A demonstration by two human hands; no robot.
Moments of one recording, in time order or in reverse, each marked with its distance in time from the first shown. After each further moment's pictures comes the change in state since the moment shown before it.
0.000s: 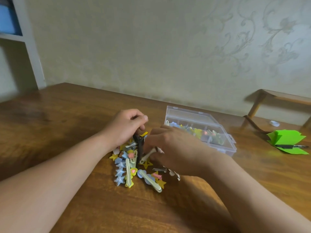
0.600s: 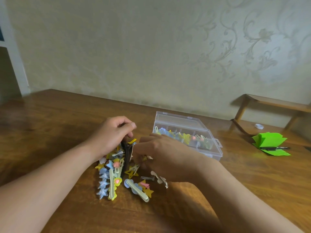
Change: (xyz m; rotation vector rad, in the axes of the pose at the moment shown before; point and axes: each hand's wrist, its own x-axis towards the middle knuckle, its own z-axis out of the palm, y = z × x) left_hand 0.000 -0.002 -0.001 -0.012 -0.005 0.015; right_hand -0.002 0.004 -0.005 0.063 -0.053 -0.024
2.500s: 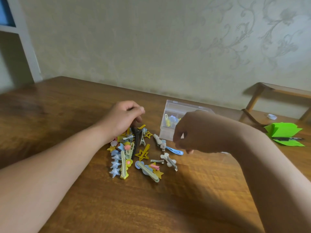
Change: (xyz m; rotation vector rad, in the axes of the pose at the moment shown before) left_hand 0.004 -0.004 0.002 -0.053 0.034 -0.019; right_hand -0.024 0.002 -0.054 -0.089 -0.260 0.478
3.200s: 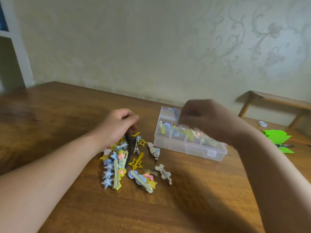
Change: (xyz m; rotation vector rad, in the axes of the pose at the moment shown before) left_hand 0.001 -0.002 0.001 -0.021 -0.006 -0.012; right_hand 0.002 0.038 -0.015 0.443 0.394 0.050
